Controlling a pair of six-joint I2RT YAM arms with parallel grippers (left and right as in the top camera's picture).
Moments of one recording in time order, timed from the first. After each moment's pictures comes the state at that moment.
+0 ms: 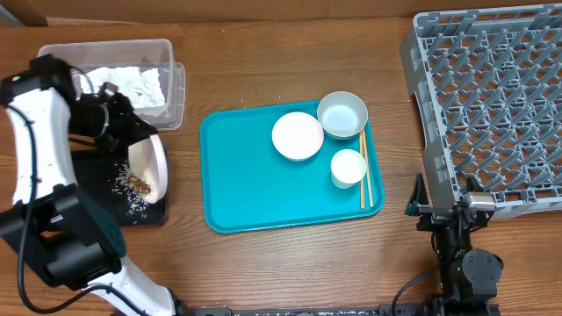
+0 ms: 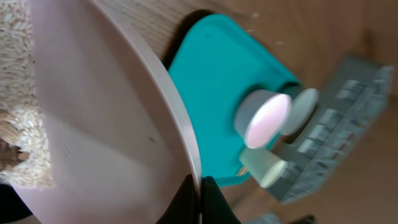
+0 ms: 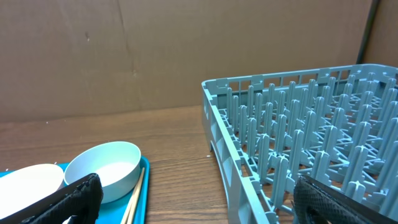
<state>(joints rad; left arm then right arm) 0.44 1.93 1.74 -1.41 0.69 -0.22 -0.01 0.01 0.02 -0.03 0.03 0.08</state>
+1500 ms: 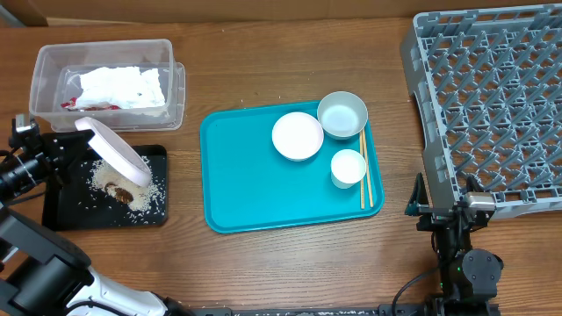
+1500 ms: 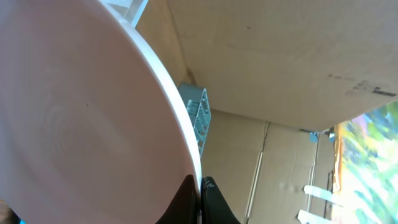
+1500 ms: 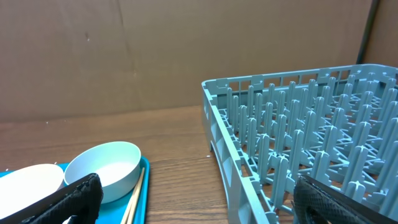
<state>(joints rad) 0.86 1.92 1.59 -1.65 1.30 0.30 -0.01 0.01 0.02 -0.03 0.03 0.08</state>
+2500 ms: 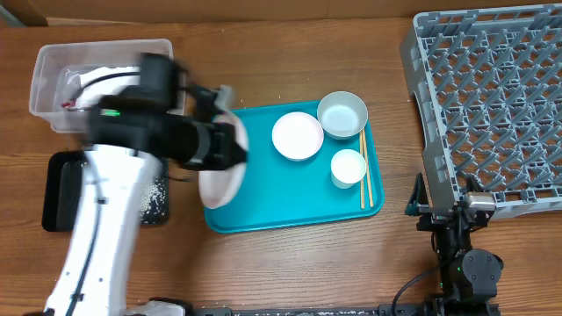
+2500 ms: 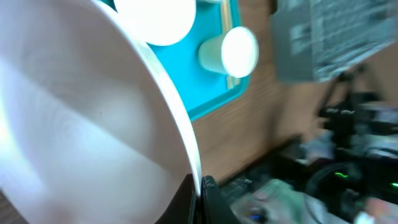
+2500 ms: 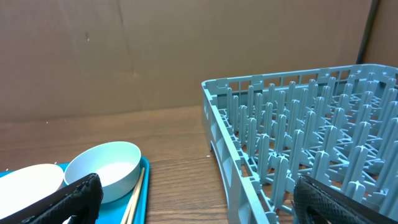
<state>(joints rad) -0.24 1.48 1.59 -1.37 0.52 -0.18 -0.01 0.01 0.02 -0.03 0.03 0.08</state>
